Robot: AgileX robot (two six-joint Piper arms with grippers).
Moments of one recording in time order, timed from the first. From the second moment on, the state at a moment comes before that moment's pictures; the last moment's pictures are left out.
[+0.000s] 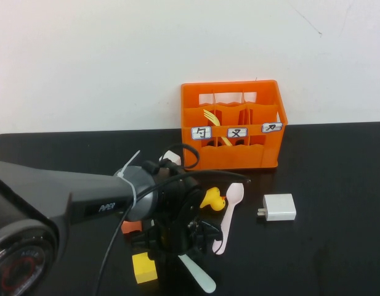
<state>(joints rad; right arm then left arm) 0.50 0.11 -0.52 -0.31 1.25 -0.13 -0.66 2.06 -1.26 0.17 0.68 -0.94</state>
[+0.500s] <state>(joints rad) 0.50 0.11 -0.49 -0.35 1.25 -0.13 -0.68 2.06 -1.26 0.09 0.70 -0.86</state>
